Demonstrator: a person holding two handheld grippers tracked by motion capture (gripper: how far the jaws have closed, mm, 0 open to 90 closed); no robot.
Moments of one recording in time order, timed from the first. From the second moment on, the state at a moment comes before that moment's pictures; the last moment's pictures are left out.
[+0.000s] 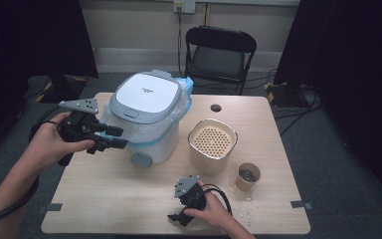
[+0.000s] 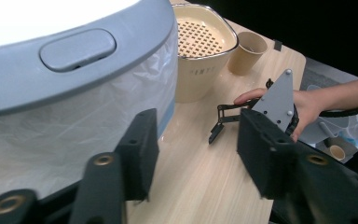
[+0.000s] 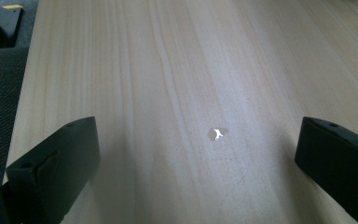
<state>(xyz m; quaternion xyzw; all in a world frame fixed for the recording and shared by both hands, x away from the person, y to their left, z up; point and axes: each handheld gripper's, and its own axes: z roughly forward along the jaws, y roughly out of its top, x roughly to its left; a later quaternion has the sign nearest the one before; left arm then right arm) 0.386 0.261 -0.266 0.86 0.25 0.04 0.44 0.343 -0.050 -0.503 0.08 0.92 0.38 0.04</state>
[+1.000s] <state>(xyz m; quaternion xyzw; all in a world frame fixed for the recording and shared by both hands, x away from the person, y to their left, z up) 0.409 0.252 -0.238 0.86 0.26 0.05 0.43 0.342 -0.050 -0.503 0.08 0.92 0.38 0.04</state>
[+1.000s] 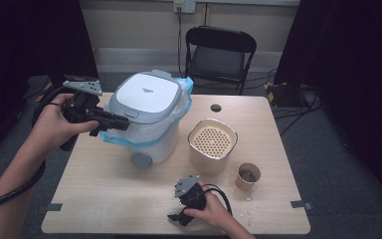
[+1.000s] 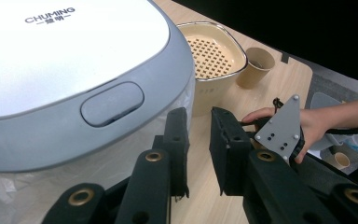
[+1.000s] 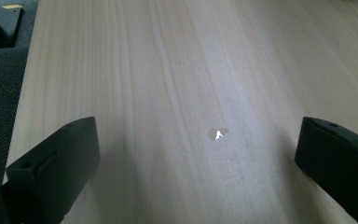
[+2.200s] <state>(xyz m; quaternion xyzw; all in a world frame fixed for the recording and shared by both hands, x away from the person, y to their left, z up) 0.448 0.246 -0.239 0.86 0.31 0.07 0.41 0.343 -0.050 -0.502 0.08 0.92 0.38 0.04</state>
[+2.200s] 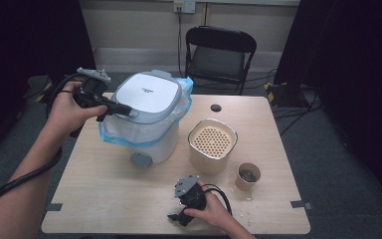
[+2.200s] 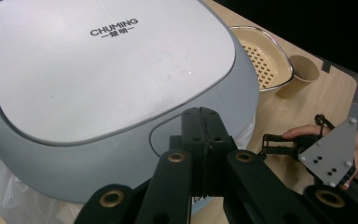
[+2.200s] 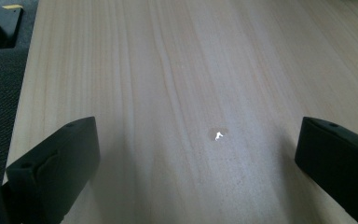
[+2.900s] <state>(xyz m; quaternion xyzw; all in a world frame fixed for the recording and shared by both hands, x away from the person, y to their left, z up) 0.453 0.239 -0.246 0.86 0.30 0.08 0.41 0.343 -0.050 -0.502 0.08 0.92 0.38 0.04</state>
